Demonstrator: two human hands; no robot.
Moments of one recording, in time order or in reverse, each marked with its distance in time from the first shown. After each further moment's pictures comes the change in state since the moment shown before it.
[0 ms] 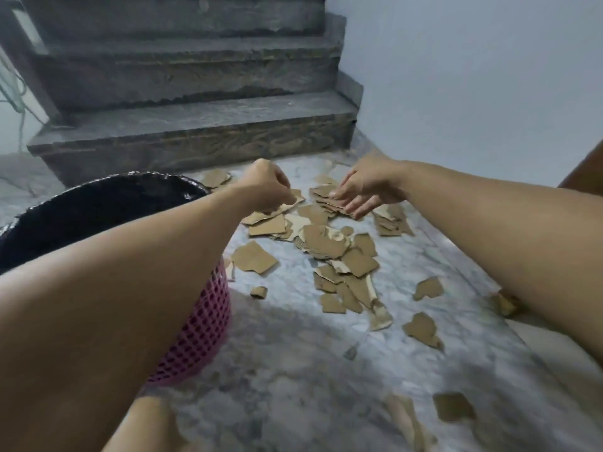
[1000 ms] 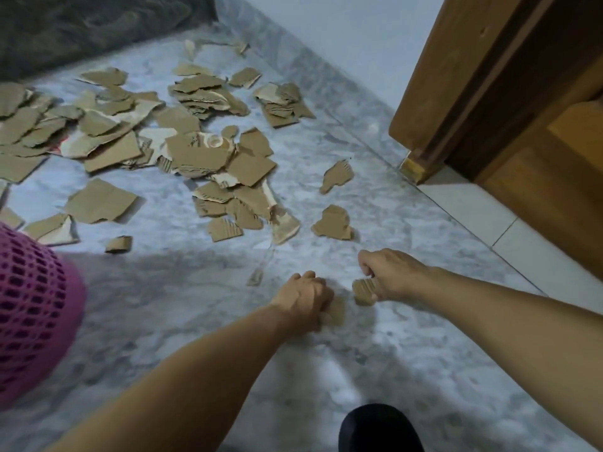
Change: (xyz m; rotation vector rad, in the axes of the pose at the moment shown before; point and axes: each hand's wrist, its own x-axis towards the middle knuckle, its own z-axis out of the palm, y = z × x) left_hand -0.095 -0.055 0.391 0.640 -0.766 0.671; right_hand -0.068 0.418 0.090 -0.592 -0.073 0.192
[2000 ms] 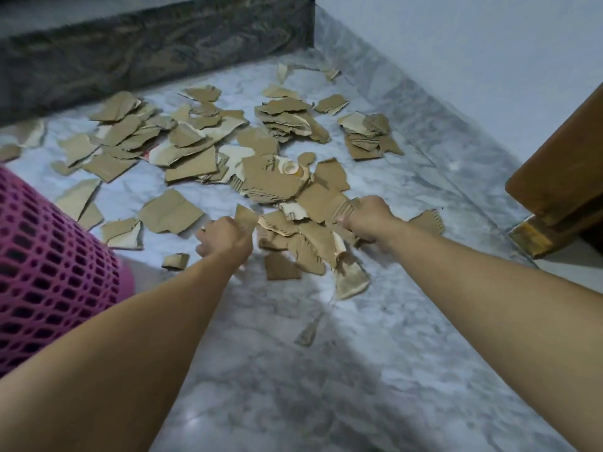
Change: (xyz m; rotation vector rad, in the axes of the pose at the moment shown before) left_hand -0.001 -0.221 -0.070 -0.551 0.697 -1.281; right_hand 0.179 -0.125 -0.113 0.756 0.248 0.129
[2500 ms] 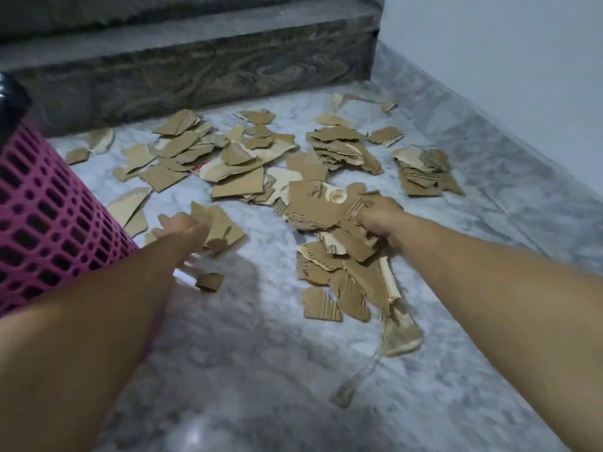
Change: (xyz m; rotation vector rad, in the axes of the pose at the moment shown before) left_hand 0.111 -0.075 -0.068 -0.051 0.073 -0.197; right_hand 0.059 -0.075 0.033 -0.128 -0.018 -0.093
